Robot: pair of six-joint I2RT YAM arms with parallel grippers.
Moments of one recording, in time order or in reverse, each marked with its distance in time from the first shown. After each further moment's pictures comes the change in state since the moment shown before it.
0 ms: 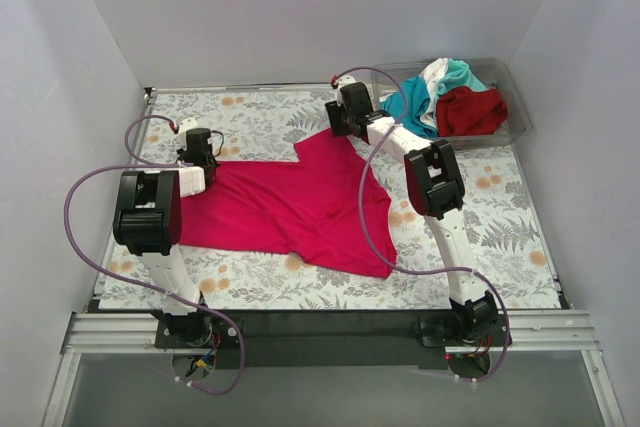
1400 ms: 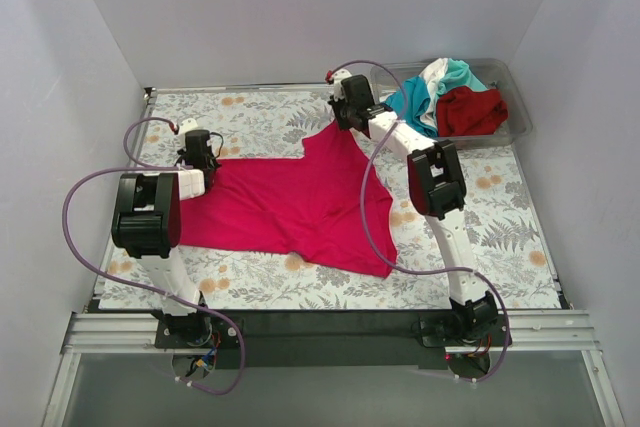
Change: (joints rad) left arm 0.000 -0.022 -0.034 0.039 0.041 -0.003; right arm -0.014 0.008 0.069 -0.058 -0.101 -0.089
